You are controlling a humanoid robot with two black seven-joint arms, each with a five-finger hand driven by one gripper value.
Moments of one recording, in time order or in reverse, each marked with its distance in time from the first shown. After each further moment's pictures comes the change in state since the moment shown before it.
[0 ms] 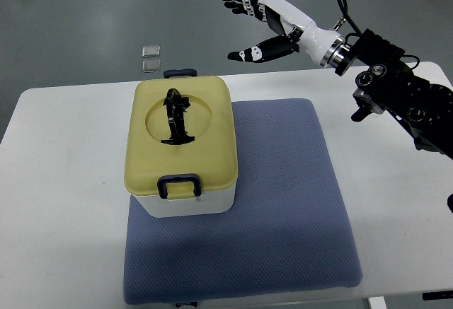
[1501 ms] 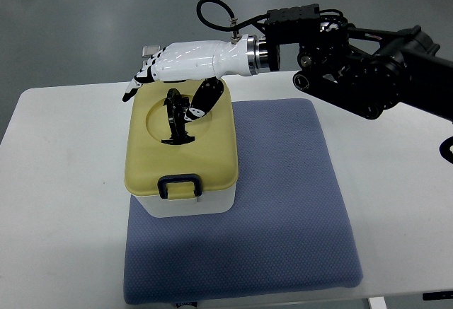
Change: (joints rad) left arm -0.004 0.000 0.002 -0.006 -0.001 0.000 0.000; right arm 0.373 0.077 -0.401 0.110 -0.491 -0.013 0.050
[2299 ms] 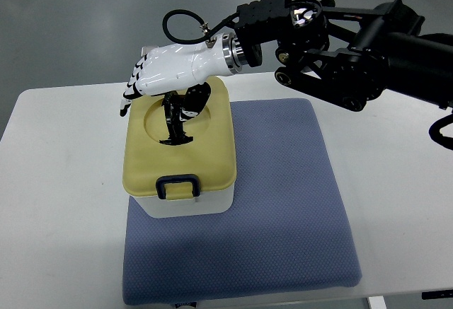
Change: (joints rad) left arm -0.007 0.000 0.000 0.005 -0.001 0.000 0.000; right arm 0.110 0.067 -0.095 -0.030 -0.134 -0.019 0.000
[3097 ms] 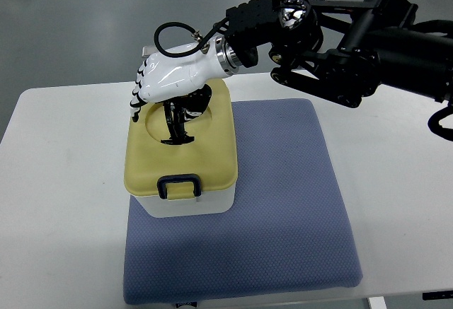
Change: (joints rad) left arm -0.001 0.000 0.000 0.003 -0.002 0.000 0.000; right arm 0.051 0.015 -0.080 -0.022 -0.086 -0.016 0.000
